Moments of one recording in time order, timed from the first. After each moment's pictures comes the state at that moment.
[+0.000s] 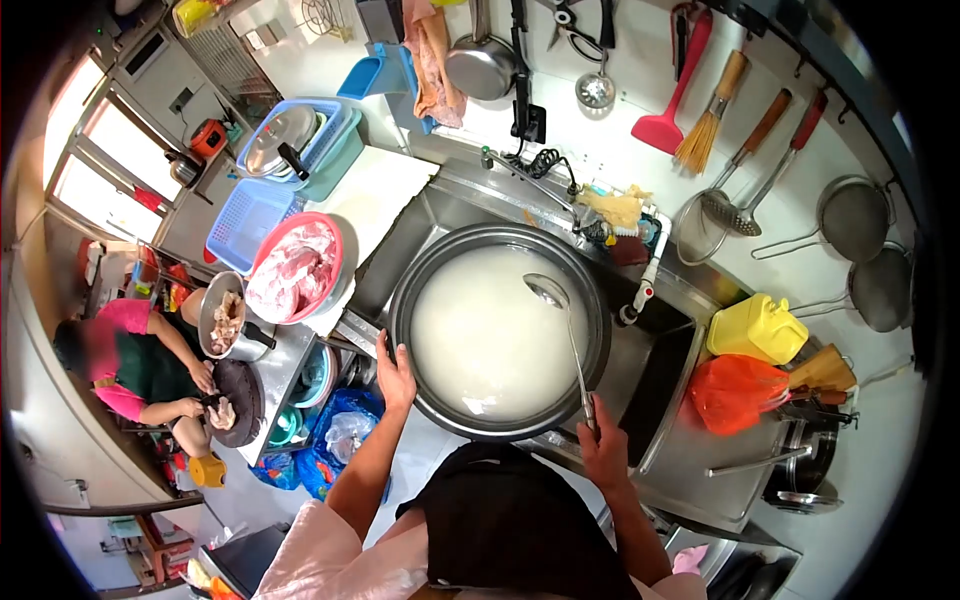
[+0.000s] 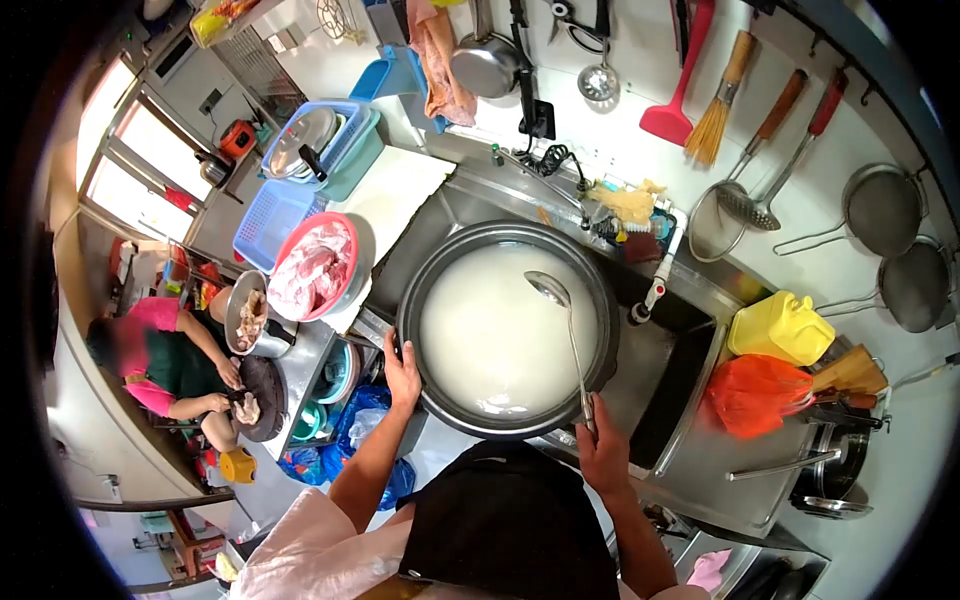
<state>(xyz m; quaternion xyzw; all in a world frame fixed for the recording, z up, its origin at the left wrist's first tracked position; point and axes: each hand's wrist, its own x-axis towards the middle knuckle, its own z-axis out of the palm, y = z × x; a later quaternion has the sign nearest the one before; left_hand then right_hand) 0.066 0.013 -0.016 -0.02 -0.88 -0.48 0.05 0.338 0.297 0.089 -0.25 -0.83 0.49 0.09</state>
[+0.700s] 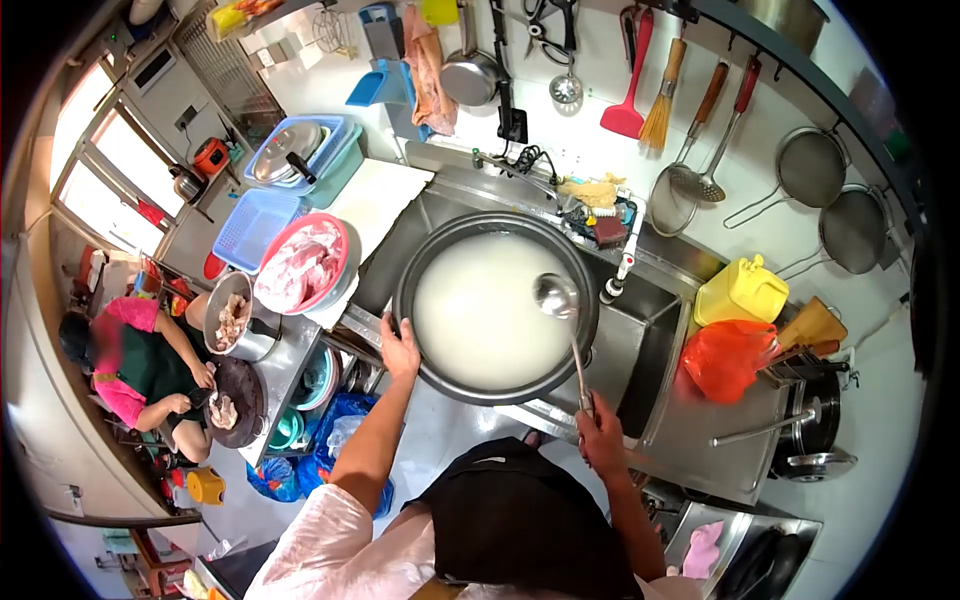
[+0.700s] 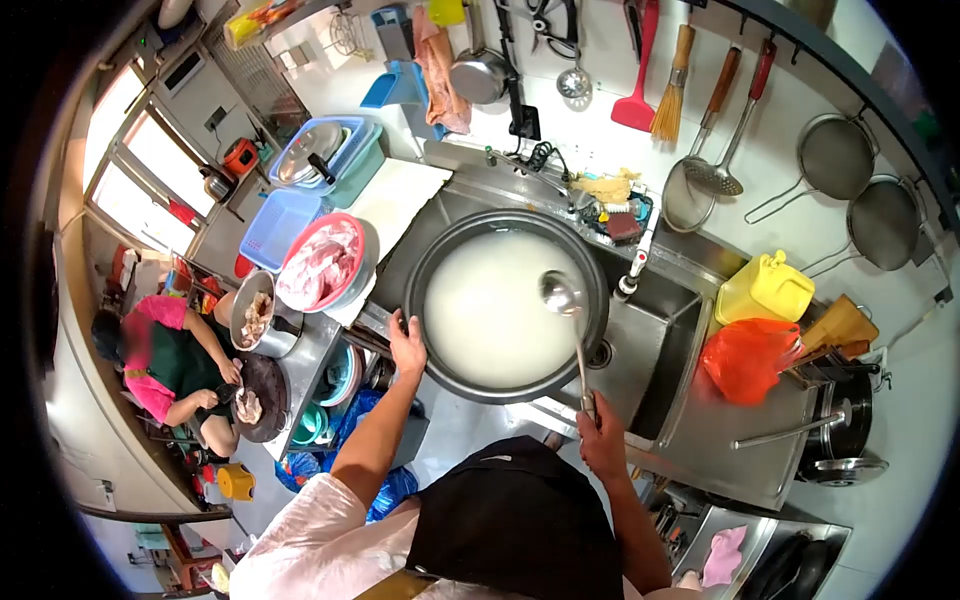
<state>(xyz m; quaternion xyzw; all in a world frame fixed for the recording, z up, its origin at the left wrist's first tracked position) 0.069 0.006 -0.033 0.01 -0.89 -0.45 0.07 0.403 0.253 0.087 -0.33 -0.62 0.71 0.06</state>
